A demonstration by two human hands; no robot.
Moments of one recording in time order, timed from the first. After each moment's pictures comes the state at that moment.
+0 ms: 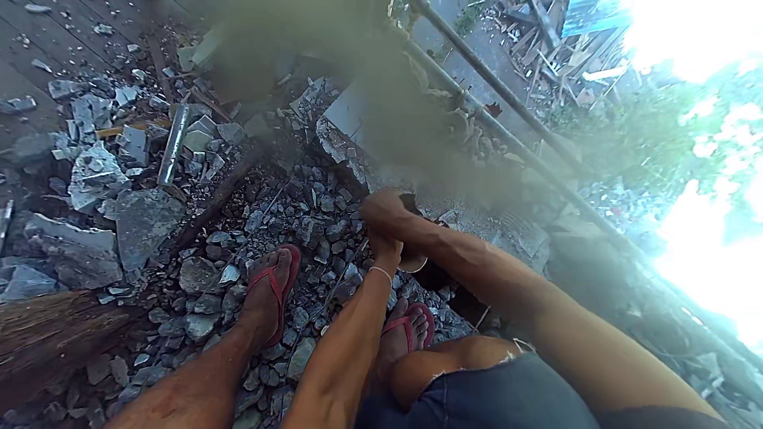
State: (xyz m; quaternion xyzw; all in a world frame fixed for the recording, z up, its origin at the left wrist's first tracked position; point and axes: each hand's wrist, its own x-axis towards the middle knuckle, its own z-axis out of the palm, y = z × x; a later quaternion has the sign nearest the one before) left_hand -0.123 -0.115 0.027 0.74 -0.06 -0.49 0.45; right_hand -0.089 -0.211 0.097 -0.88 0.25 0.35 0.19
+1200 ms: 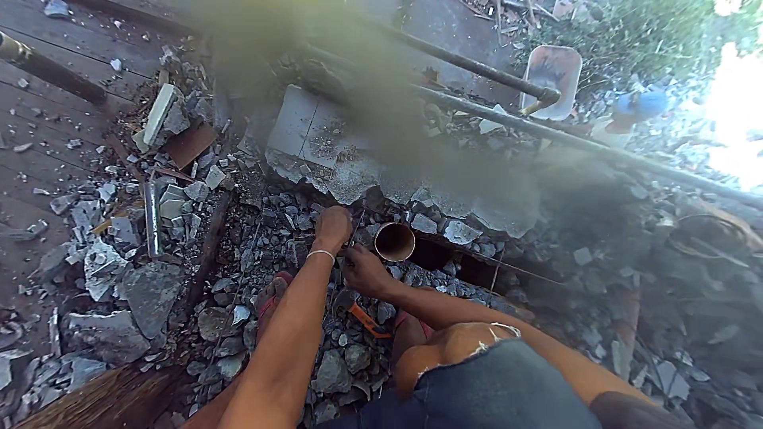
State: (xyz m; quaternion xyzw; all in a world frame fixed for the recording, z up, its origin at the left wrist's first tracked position) left_hand -0.026 -0.159 0.035 0.71 -0.58 -0.38 -0.08; right_hand -0.158 -0.072 0.038 -0.68 0.49 -0.04 0.54
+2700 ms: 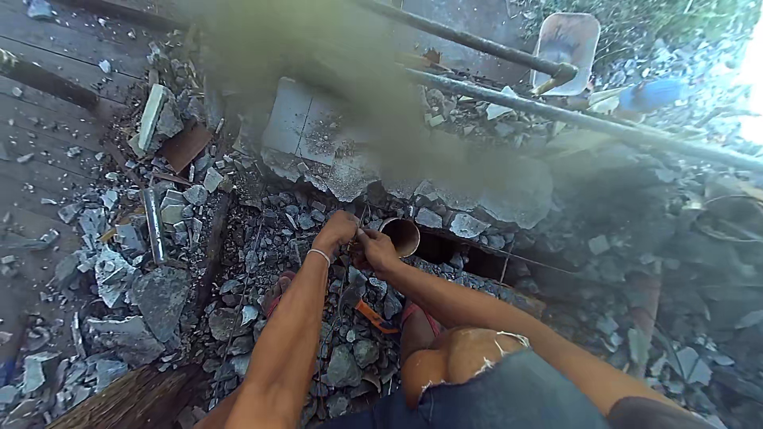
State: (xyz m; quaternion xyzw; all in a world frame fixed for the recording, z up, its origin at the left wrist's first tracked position) left_hand -0.020 -0.163 0.023 0.67 -0.42 -0.61 -0.05; right_hand -0.152 -0.106 0.036 -0.12 0.64 -0.16 0.74
